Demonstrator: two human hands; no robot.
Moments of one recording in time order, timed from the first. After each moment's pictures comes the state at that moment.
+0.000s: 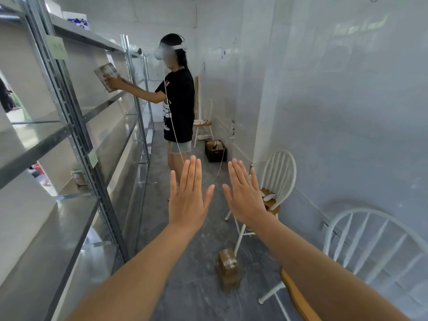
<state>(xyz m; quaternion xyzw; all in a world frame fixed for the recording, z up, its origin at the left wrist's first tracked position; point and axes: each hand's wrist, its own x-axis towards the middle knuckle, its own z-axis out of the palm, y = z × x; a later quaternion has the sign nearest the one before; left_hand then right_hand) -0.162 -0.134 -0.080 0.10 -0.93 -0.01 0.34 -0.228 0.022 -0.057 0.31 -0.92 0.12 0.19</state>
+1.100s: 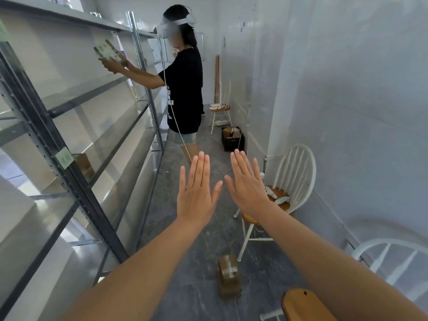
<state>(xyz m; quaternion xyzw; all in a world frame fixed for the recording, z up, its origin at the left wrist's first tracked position) -0.382 -0.075 -0.111 0.14 -0.95 0.01 0.29 -0.478 0.054 -0.096 0.36 -0.91 0.14 0.17</state>
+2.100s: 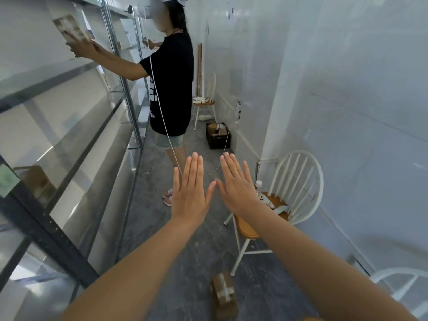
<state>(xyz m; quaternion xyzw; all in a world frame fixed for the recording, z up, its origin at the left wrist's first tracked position) -0.526 -0.207 -0.142 0.13 -0.95 -0.03 0.28 -0.598 -0.074 -0.112 0.36 -0.92 0.12 0.13</state>
